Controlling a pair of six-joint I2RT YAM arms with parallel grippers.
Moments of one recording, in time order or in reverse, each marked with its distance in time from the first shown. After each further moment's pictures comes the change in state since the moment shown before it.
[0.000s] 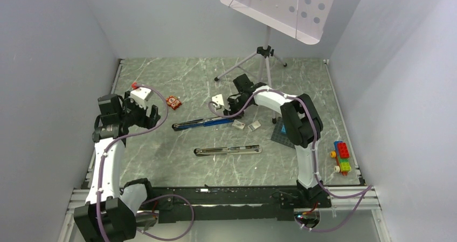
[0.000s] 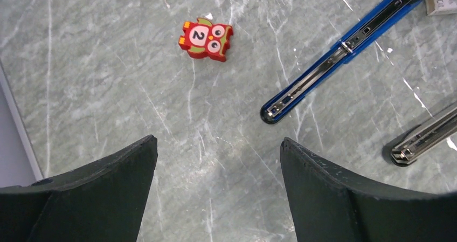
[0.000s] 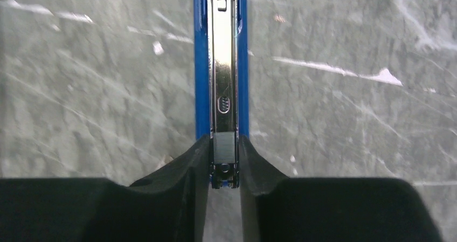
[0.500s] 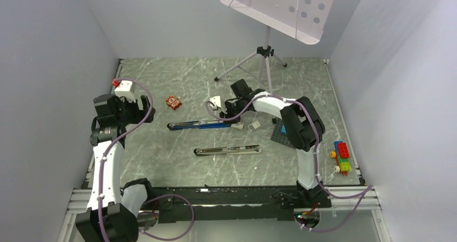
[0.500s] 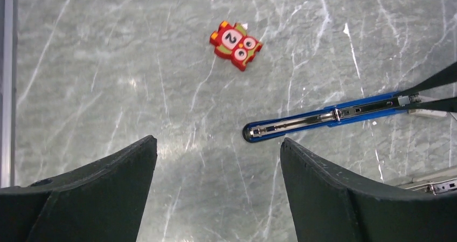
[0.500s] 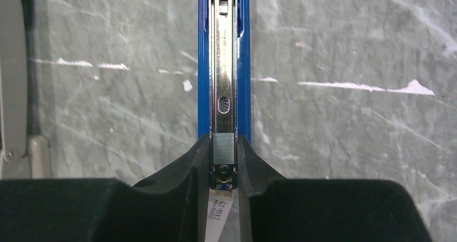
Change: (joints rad) left arm 0.021 -0.032 0.005 0.034 -0.201 -0.445; right arm 0.050 -0.052 -0.116 0.156 -0.022 0.208
